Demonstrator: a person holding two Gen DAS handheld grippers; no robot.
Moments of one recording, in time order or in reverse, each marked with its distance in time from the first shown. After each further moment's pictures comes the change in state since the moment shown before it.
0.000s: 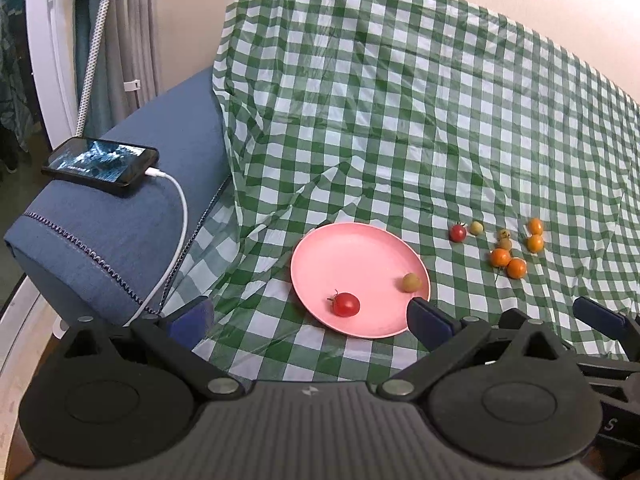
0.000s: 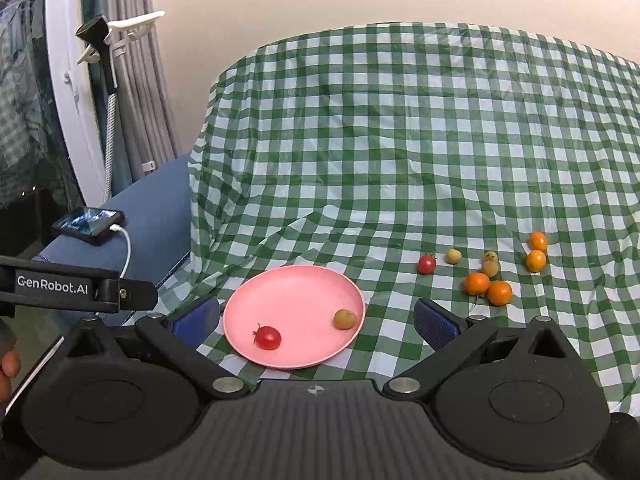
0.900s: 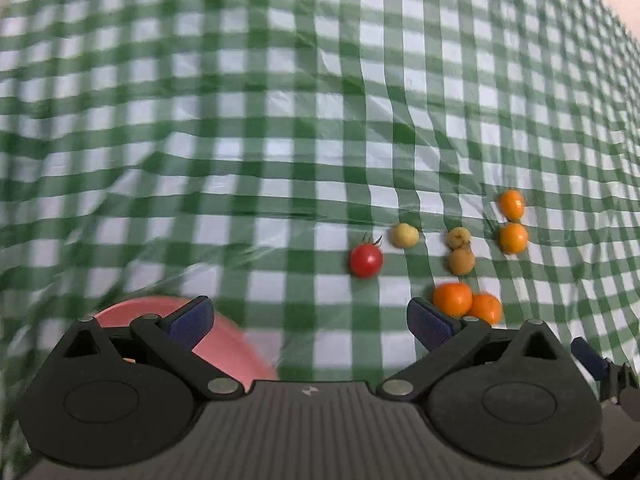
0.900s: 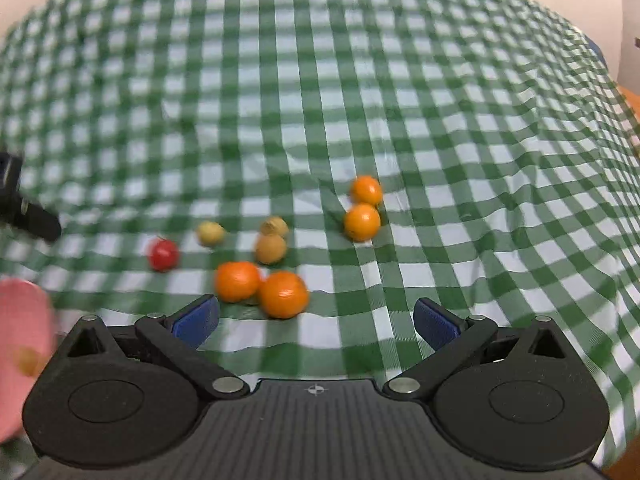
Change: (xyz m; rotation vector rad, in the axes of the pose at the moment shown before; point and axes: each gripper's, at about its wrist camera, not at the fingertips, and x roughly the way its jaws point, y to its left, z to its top) left arm 0.263 -0.194 0.100 0.175 0.230 -0.166; right arm 0.192 -0.204 -0.019 0.100 0.113 -0.480
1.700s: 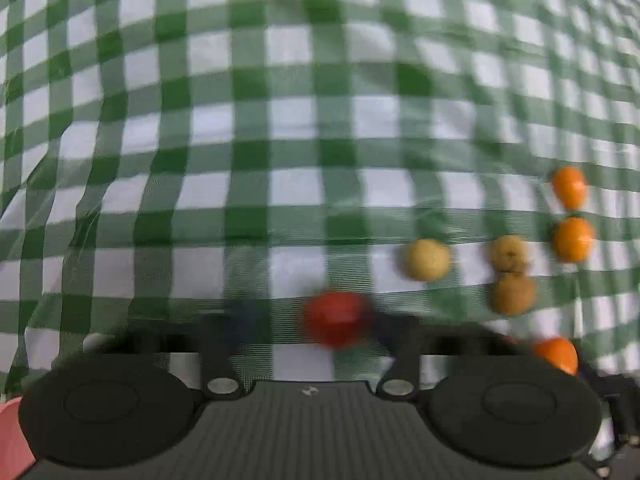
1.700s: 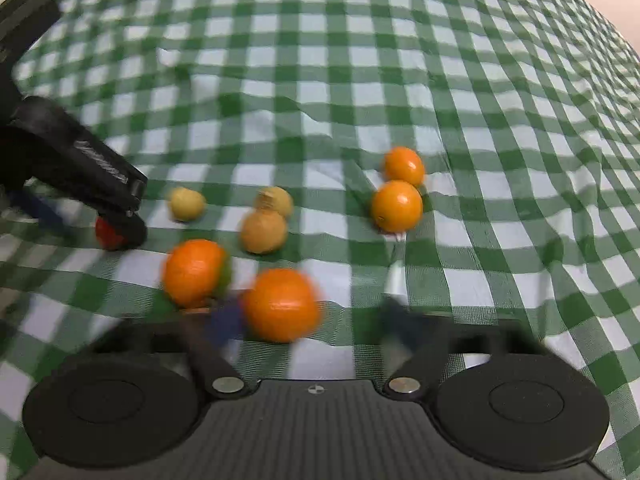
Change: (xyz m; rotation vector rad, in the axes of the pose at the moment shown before) left arm 0.118 -0.031 0.045 0.089 0.121 -0.007; right arm 0.061 0.002 -0.006 -0.100 -0.004 0.074
